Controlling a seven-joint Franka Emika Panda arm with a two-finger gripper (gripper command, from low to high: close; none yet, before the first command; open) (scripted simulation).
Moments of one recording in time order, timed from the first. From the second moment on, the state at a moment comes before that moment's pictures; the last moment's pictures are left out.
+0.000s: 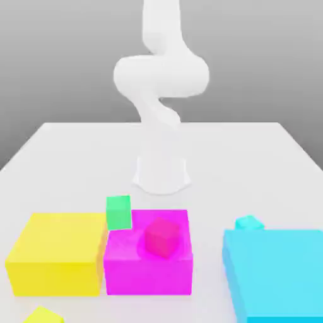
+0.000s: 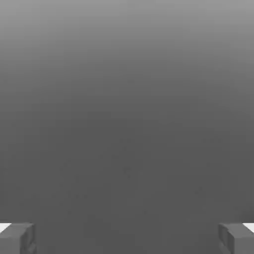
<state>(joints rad) 0.01 -0.73 0.06 -2.36 -0.01 2.35 0.83</state>
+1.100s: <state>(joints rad) 0.37 0.16 0.26 -2.87 -0.29 3.03 1.29</state>
